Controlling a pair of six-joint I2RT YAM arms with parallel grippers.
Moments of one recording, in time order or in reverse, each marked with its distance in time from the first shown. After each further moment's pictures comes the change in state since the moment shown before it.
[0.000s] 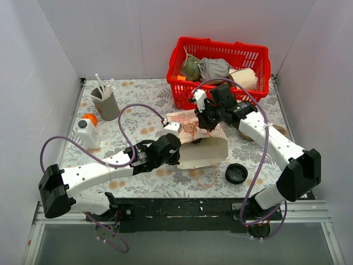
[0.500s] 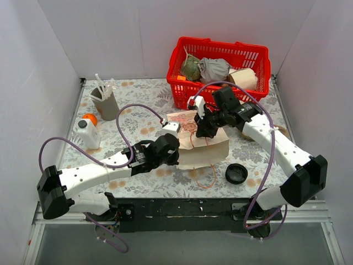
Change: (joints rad) left arm 0.000 -0.027 -0.008 -0.002 -0.001 0.001; right arm 0.021 -0.068 0.001 -0.108 -0.239 -0.099
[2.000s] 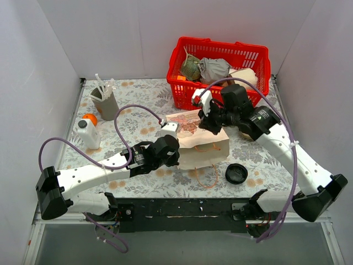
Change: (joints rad) left arm -0.019 -0.011 -0.002 0.002 -0.024 -0.035; right arm 0.113 -0.170 0.063 0.020 0.236 0.039
